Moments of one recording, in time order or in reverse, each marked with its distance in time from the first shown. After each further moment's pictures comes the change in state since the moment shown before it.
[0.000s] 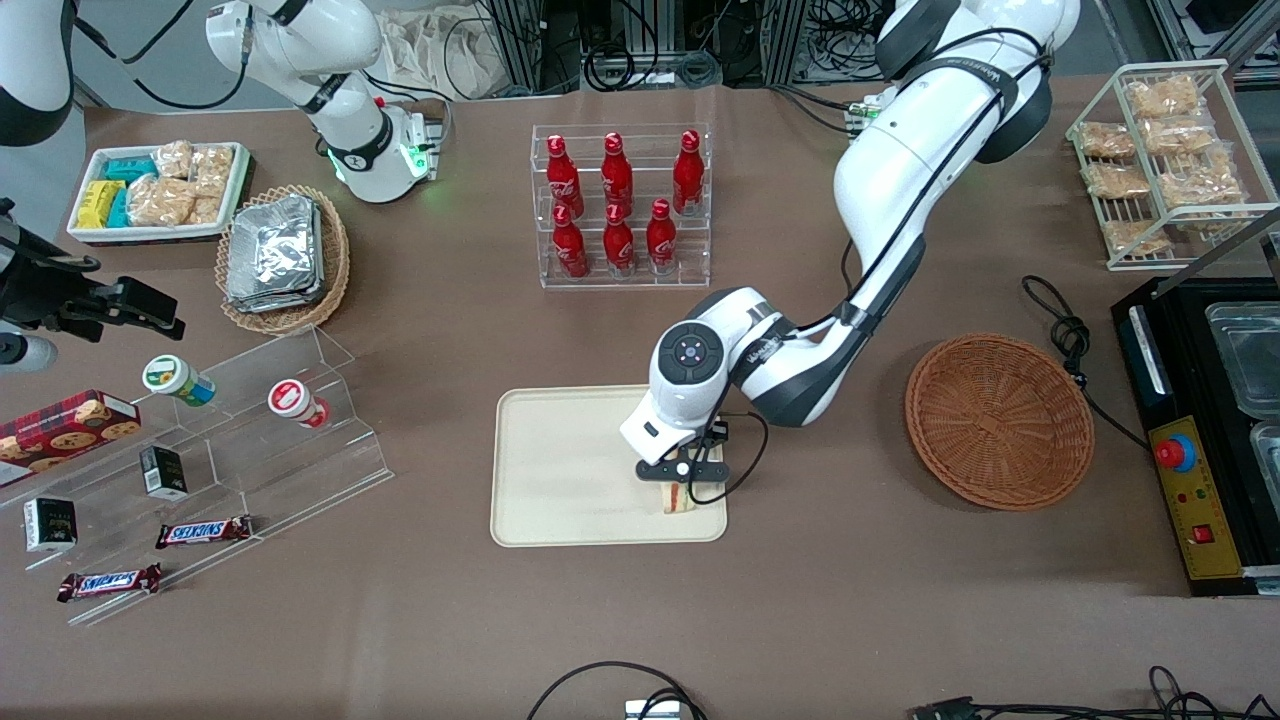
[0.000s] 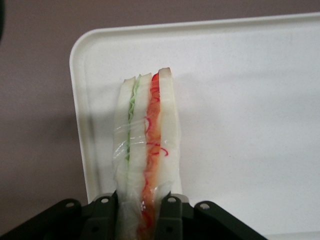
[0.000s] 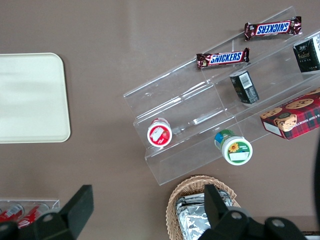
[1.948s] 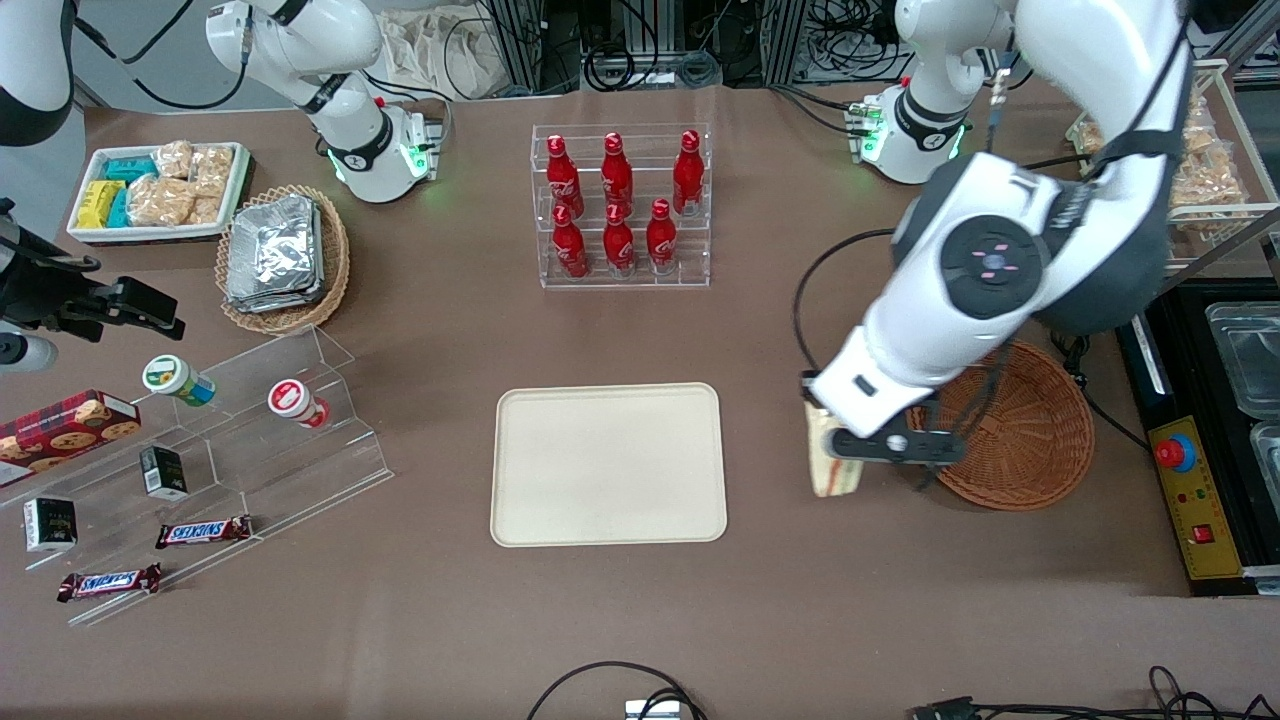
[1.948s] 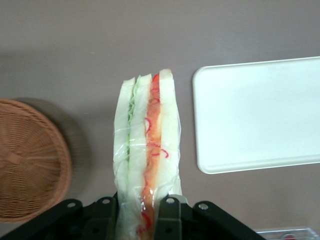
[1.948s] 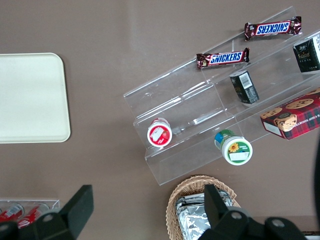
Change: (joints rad) arm 0.240 -0.428 -0.001 -0.018 -0.269 -0.399 0.324
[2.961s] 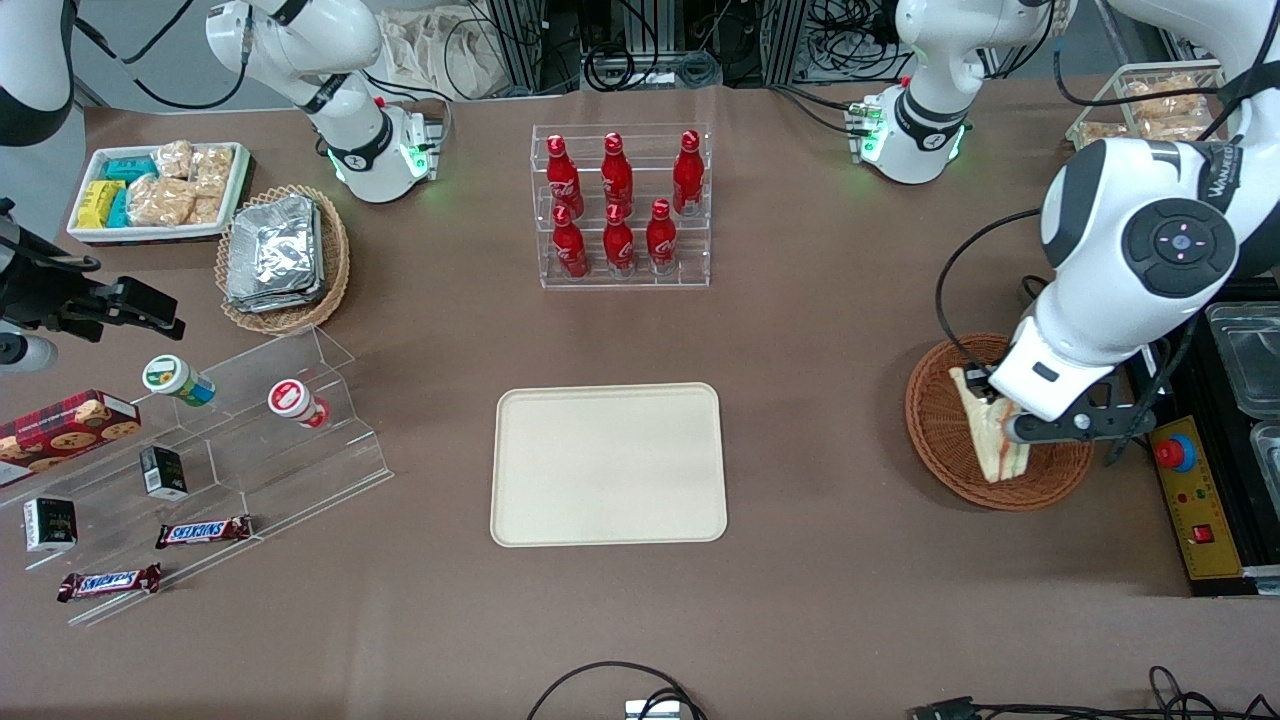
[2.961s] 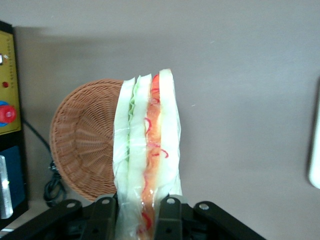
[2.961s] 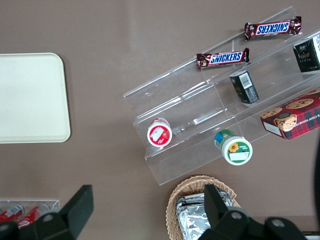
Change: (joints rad) arm 0.146 -0.284 0.198 -0.384 -0.001 0.103 0.182
